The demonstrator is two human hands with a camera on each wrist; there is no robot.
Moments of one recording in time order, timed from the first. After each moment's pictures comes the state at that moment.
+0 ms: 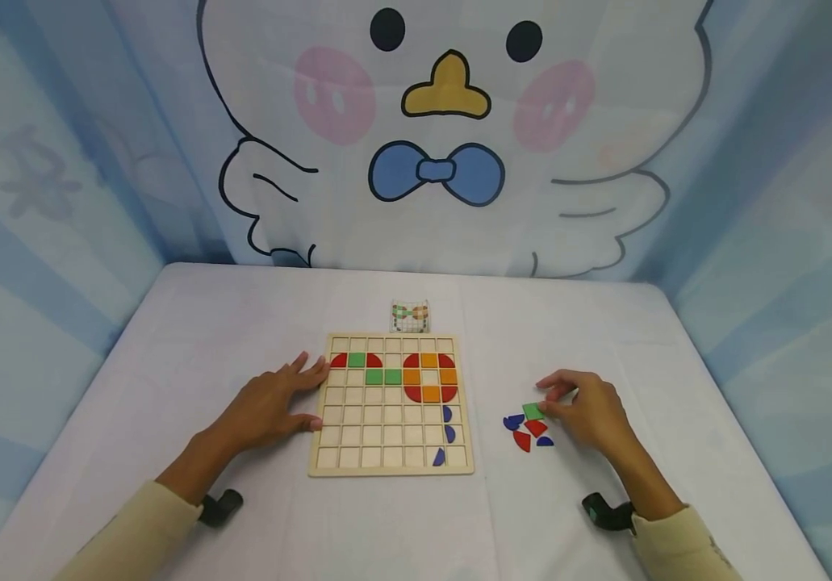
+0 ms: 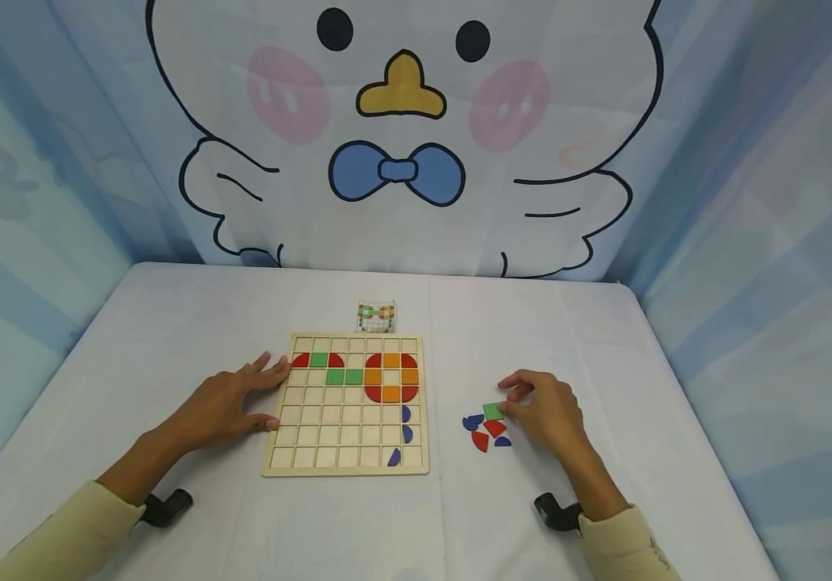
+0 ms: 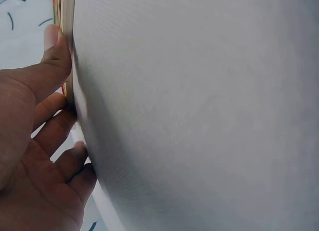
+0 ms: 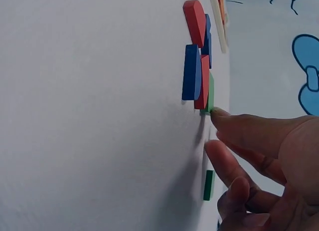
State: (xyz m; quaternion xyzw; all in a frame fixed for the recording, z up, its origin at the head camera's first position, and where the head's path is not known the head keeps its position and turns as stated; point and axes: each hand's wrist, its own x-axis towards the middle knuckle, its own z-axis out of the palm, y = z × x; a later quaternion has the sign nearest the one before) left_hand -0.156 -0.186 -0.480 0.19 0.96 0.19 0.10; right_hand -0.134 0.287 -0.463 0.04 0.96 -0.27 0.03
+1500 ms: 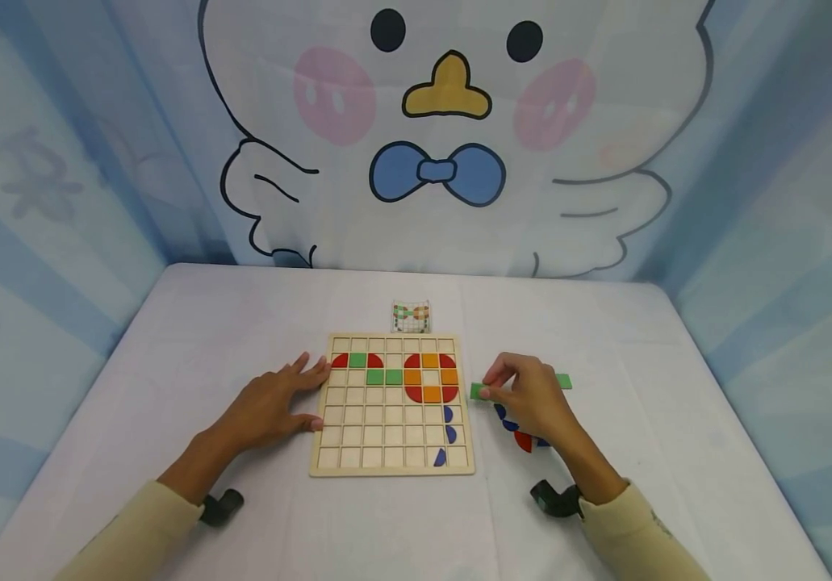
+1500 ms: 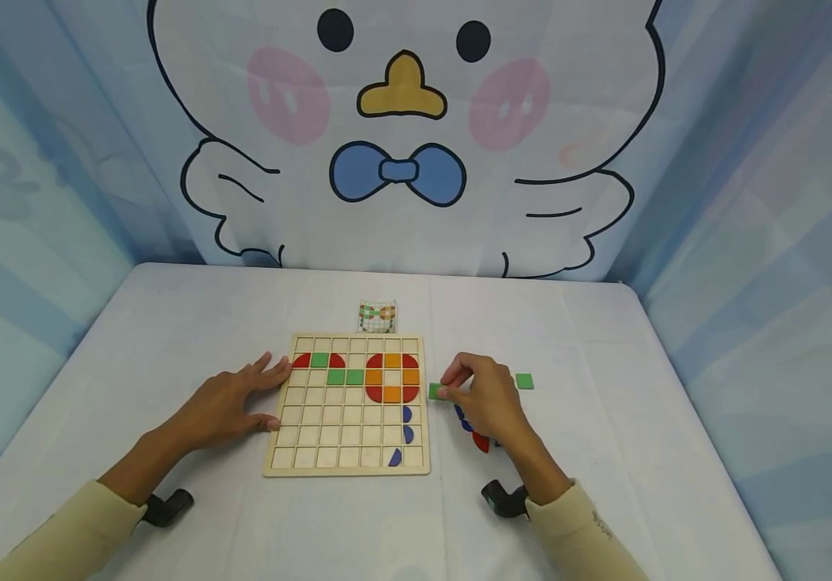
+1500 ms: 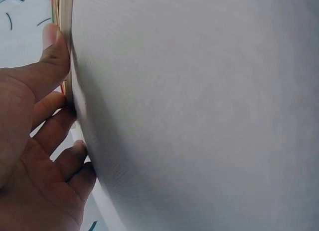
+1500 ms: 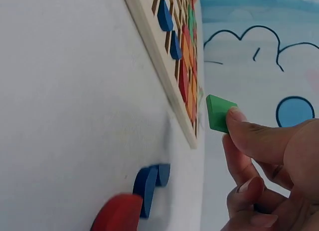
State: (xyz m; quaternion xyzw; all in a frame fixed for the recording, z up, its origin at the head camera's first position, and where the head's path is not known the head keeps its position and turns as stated) left_hand -0.155 -0.185 -0.480 0.19 0.96 0.20 0.10; right_hand -0.151 0.208 -0.450 0.00 0.94 -0.33 0.04
